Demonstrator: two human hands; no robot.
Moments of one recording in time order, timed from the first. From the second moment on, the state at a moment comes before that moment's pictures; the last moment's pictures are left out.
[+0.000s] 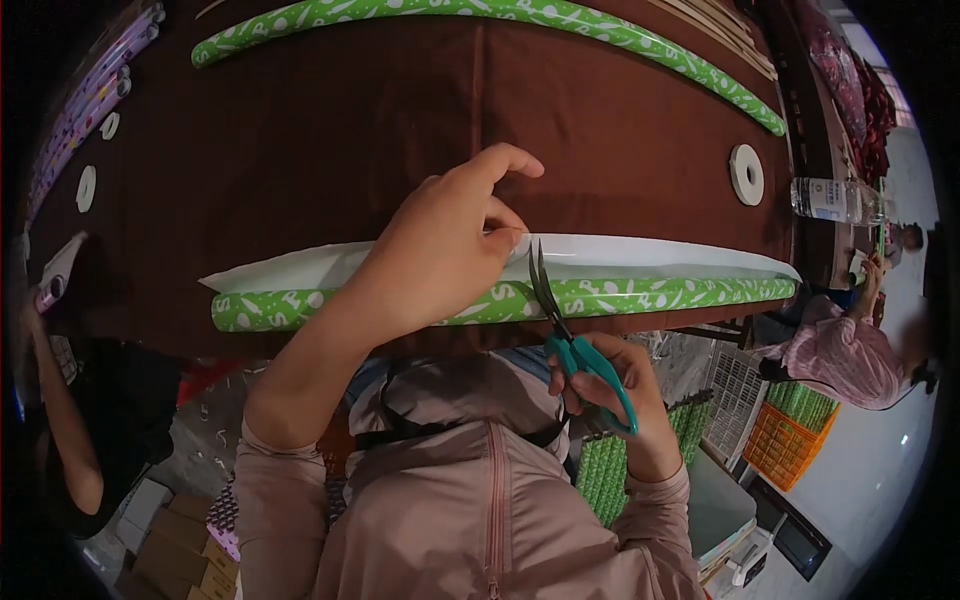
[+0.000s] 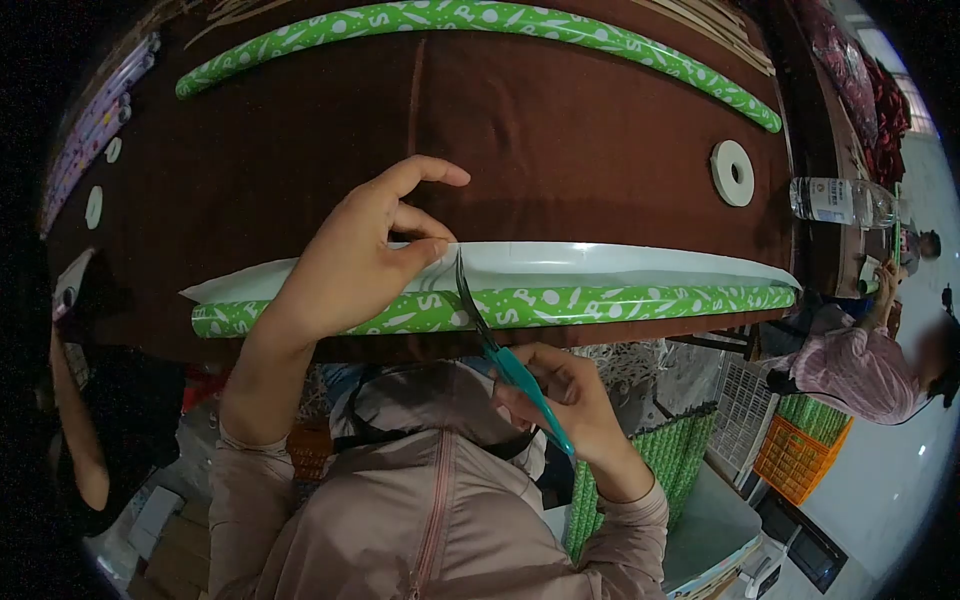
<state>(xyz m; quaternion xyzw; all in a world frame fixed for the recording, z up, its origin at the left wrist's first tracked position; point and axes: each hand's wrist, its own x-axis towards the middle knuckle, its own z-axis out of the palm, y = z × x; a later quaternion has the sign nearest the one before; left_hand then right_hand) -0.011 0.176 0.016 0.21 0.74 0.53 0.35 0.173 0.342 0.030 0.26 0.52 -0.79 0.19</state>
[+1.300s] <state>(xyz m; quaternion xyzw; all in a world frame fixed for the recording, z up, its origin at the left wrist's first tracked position) -0.018 0.179 0.024 0.15 0.69 0.58 0.40 0.150 0.355 0.032 0.26 0.78 -0.54 -0.15</state>
